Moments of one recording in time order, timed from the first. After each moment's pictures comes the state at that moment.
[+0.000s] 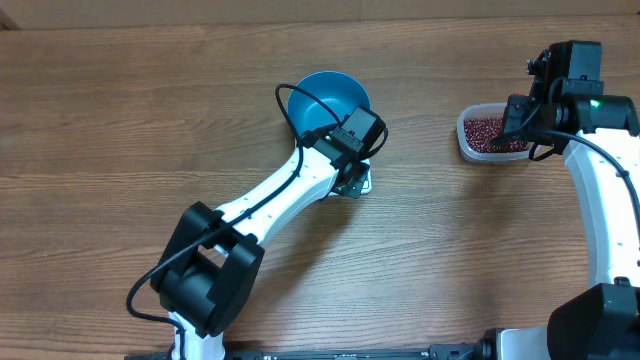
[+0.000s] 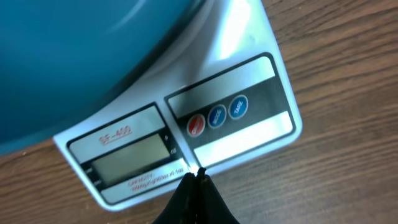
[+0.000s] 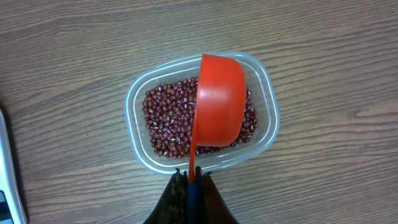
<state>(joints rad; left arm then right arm) -0.67 1.96 1.45 -0.78 -0.13 -0.29 -0.11 1.60 1.45 -0.93 0.06 0.07</state>
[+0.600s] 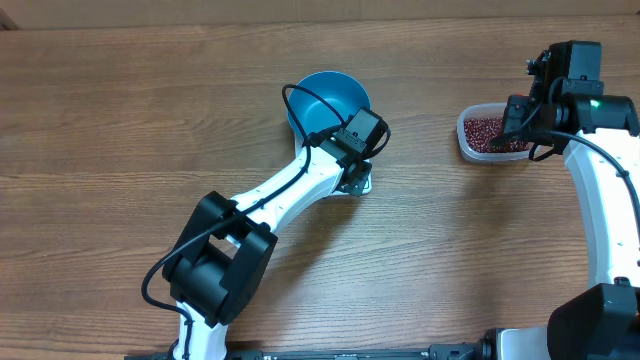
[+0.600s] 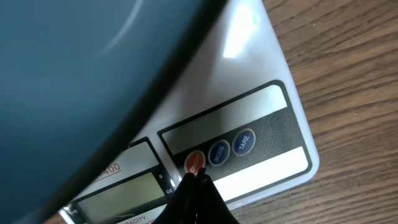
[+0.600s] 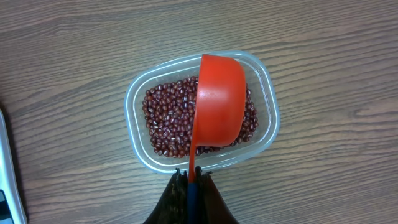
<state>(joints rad) -0.67 2.02 1.45 -0.70 -0.15 -0.27 -0.11 1.60 1.45 -0.93 0.06 0.07</state>
